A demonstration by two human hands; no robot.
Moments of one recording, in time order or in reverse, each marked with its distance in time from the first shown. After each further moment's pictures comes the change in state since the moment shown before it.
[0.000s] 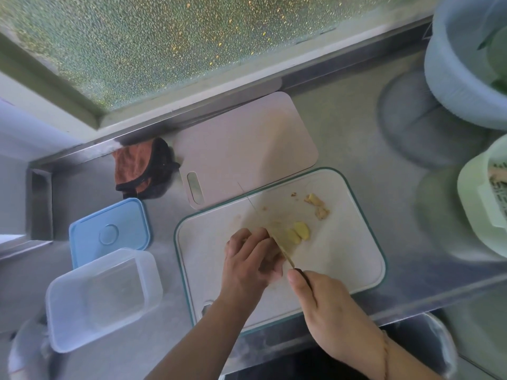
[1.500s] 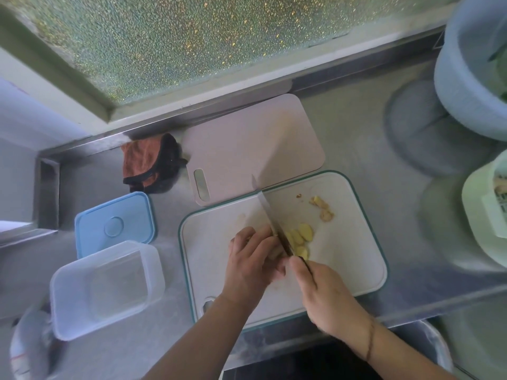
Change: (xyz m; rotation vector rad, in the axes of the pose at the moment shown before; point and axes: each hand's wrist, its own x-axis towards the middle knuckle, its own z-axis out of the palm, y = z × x) left_hand -0.009 -0.005 0.003 -0.052 -0.057 -0.122; right_hand 0.030 0.025 0.014 0.095 0.021 0.000
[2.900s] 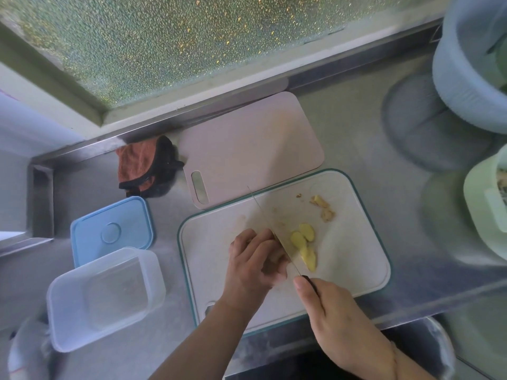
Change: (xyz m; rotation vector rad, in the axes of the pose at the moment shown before) left_hand 0.002 0.000 -0.001 -0.027 0.034 -0.010; right_hand -0.036 -0.019 -0.005 -0.054 0.016 0.052
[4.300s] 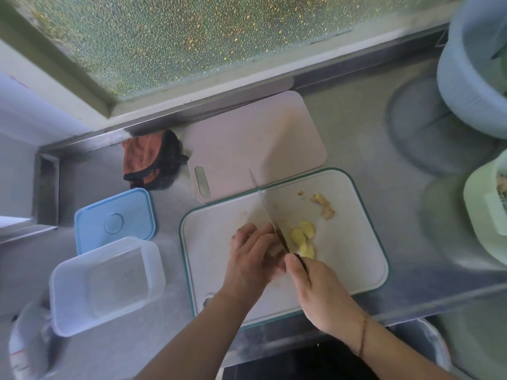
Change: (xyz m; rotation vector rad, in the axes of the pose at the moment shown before) left_hand 0.003 0.001 -0.002 -0.043 -0.027 -0.008; right_hand 0.040 0.009 0.015 0.005 0.002 -0.082
